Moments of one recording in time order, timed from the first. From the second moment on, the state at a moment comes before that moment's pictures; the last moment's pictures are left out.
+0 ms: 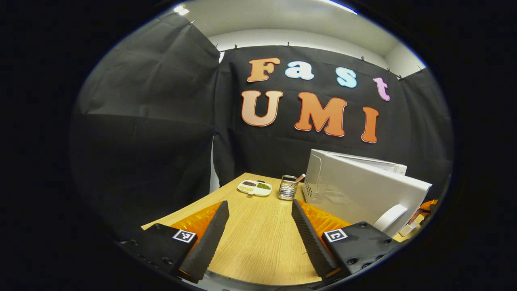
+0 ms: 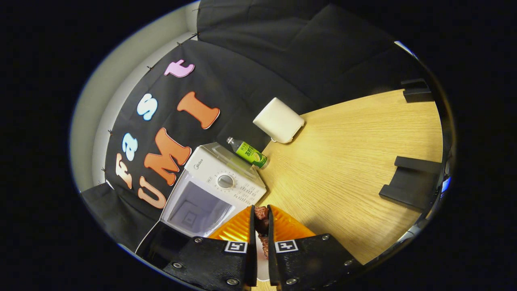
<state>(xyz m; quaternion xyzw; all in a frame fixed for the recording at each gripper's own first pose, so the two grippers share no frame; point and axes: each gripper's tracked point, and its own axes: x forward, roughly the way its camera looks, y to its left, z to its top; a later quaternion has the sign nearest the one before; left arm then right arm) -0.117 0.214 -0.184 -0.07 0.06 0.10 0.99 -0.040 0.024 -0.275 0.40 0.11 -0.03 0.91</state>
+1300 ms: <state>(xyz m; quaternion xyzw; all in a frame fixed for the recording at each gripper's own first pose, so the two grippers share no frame) -0.116 0.242 -0.180 -0.06 0.05 0.11 0.99 0.061 0.200 -0.145 0.40 0.04 0.05 0.91</state>
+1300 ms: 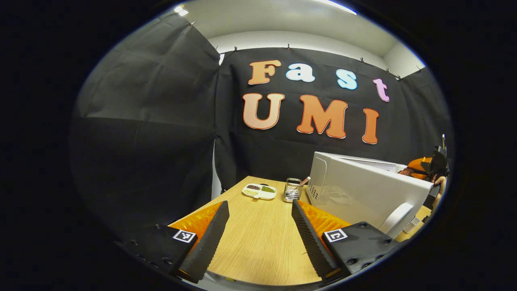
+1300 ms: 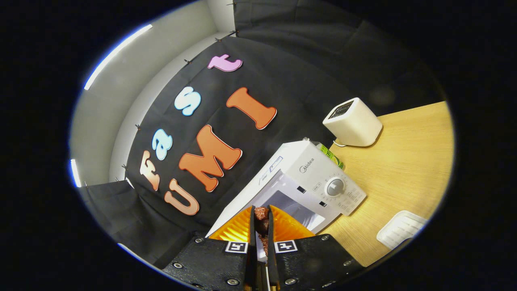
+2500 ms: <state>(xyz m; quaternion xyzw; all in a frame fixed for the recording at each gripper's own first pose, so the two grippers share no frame) -0.090 0.264 -0.206 -0.07 0.08 0.11 0.99 0.218 0.285 -0.253 0.35 0.08 0.00 0.93</state>
